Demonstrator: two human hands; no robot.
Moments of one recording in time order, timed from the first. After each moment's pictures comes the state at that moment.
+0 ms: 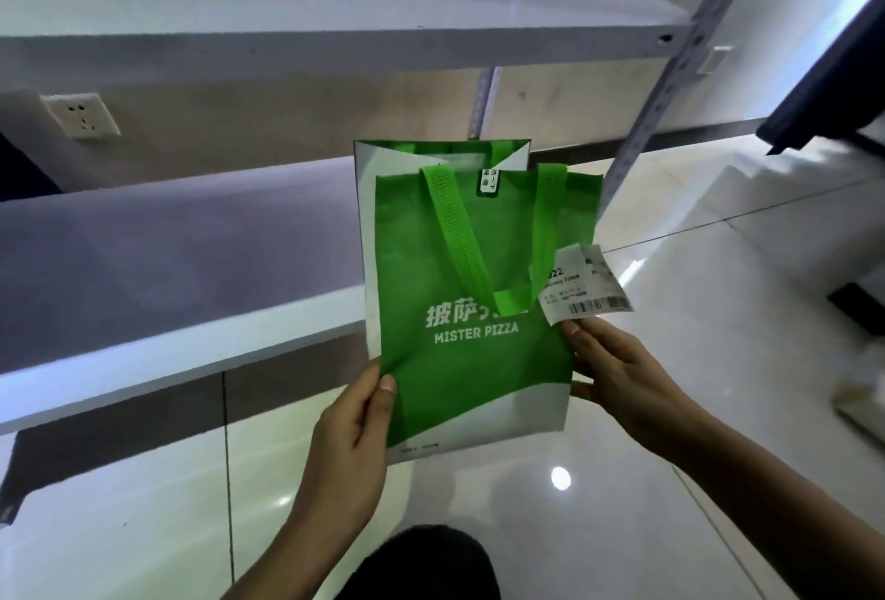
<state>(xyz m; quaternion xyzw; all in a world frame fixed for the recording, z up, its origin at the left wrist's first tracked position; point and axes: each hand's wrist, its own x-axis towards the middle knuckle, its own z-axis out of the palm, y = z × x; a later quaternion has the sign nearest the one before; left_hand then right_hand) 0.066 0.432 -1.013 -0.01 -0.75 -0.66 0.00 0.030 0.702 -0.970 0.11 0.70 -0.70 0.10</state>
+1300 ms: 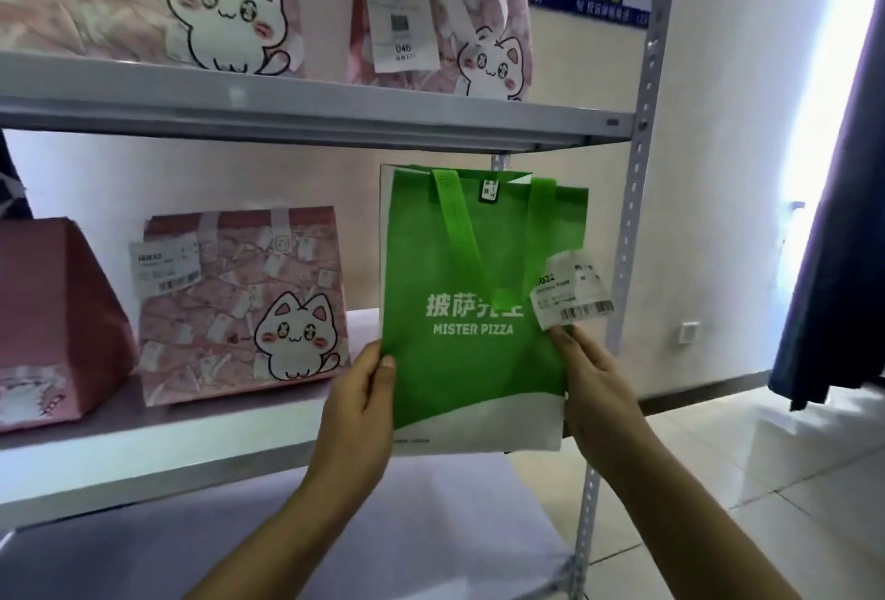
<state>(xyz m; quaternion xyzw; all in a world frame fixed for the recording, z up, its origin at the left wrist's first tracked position) -0.052 0.465 -0.712 -0.13 -0.73 -0.63 0.24 -0.068 0.681 -0.692 0.01 0.61 -0.78 -0.16</state>
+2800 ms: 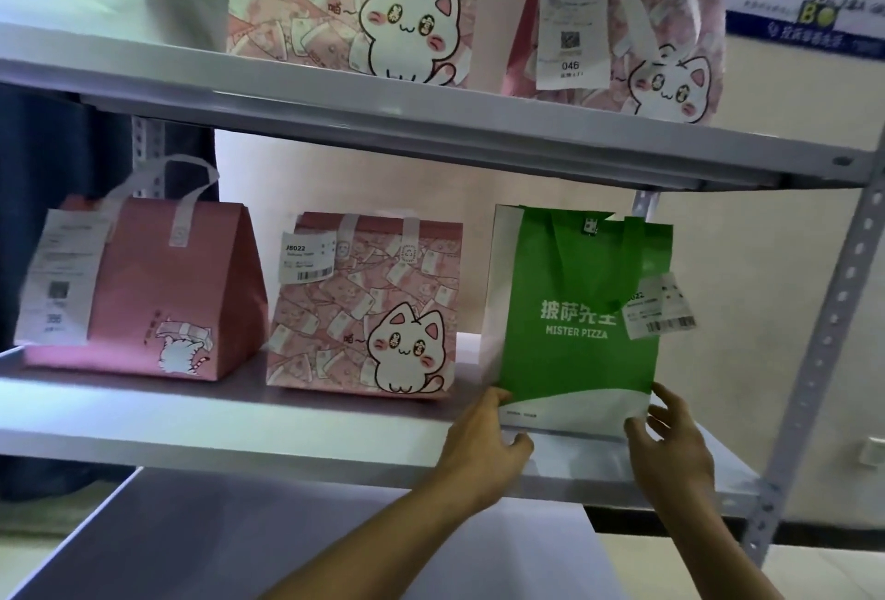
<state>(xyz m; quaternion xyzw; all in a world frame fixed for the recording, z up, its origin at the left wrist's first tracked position) -0.148 0.463 -0.757 -0.03 -0.86 -0.48 0.17 -0.198 0.672 -0.753 0.03 0.81 -0.52 -0.25</state>
